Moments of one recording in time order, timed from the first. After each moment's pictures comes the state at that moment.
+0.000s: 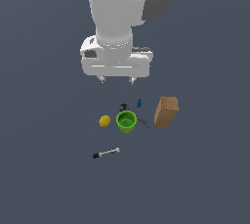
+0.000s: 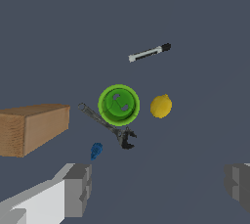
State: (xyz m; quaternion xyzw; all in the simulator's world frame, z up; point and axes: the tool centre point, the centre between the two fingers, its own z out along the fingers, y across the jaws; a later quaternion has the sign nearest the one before) arm -0.018 -0.026 0.301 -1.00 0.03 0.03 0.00
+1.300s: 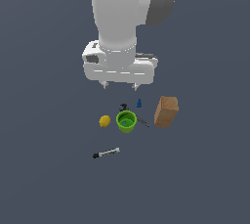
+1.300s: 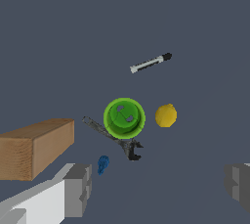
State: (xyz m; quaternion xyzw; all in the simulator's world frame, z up) arm 0.007 -0.016 0.298 -1.00 0.06 0.02 0.00
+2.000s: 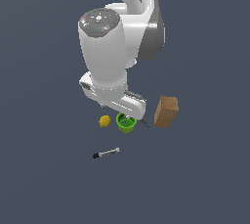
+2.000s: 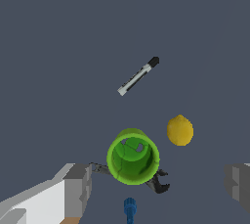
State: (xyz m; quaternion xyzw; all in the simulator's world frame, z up) arm 0.062 -0.033 0.236 -0.97 0.24 0.02 0.01
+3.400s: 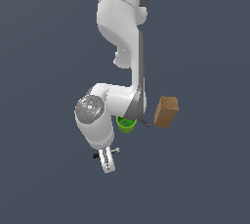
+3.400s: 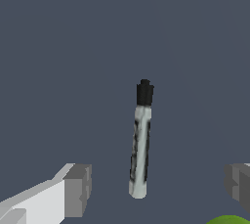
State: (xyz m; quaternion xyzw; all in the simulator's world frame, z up) arm 0.134 -0.079 0.076 -0.81 0.59 0.00 0.00
